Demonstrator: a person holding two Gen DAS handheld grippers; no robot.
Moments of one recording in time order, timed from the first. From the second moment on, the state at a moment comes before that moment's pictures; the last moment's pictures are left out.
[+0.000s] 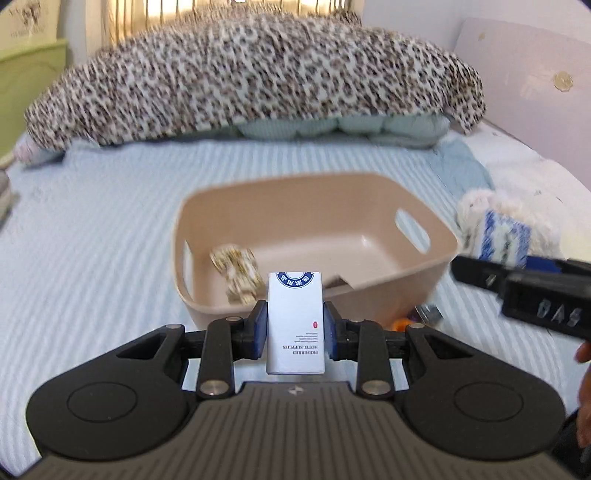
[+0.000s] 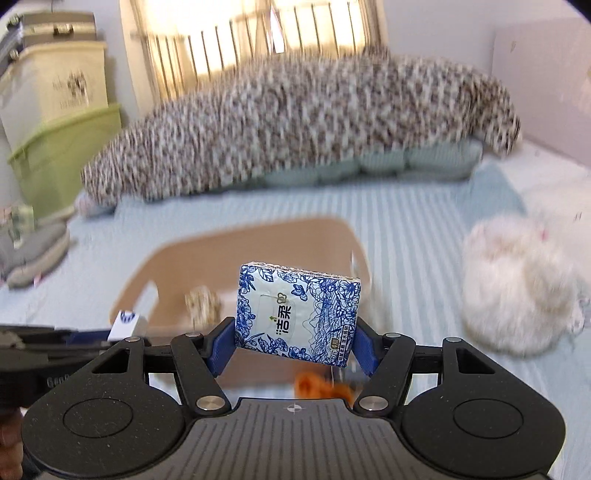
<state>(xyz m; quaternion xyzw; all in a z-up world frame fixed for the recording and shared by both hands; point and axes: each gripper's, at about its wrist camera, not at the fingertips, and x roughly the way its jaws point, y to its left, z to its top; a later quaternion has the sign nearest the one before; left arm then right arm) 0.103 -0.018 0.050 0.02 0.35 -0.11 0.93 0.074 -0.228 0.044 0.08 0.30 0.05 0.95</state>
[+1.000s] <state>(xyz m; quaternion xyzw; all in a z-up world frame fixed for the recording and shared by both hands) 0.231 -0.035 -0.030 0.03 0.41 -0.02 0.91 0.199 -0.198 0.001 0.06 0.36 0.02 0.93</state>
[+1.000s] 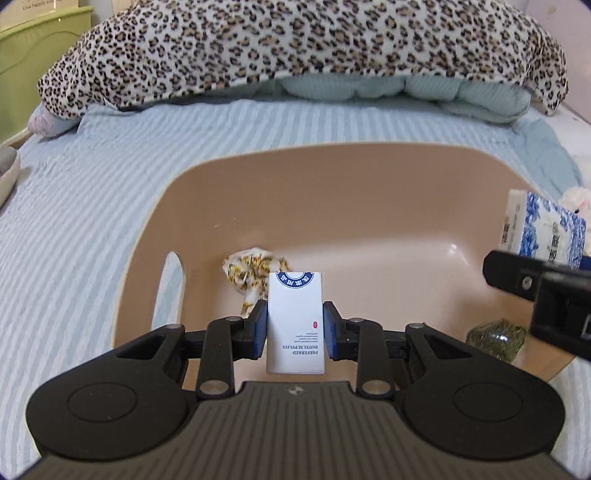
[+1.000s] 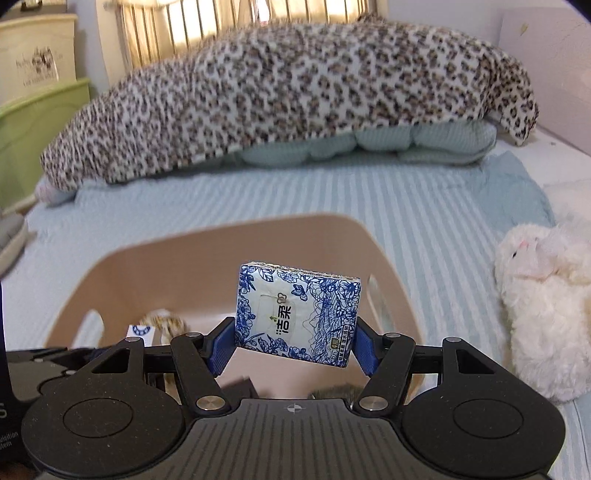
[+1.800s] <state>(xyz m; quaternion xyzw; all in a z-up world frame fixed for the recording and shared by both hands) 0.155 -0.028 0.036 0.01 0.39 -0.04 0.92 0.127 -0.226 0.037 0.02 0.35 0.02 0.94</state>
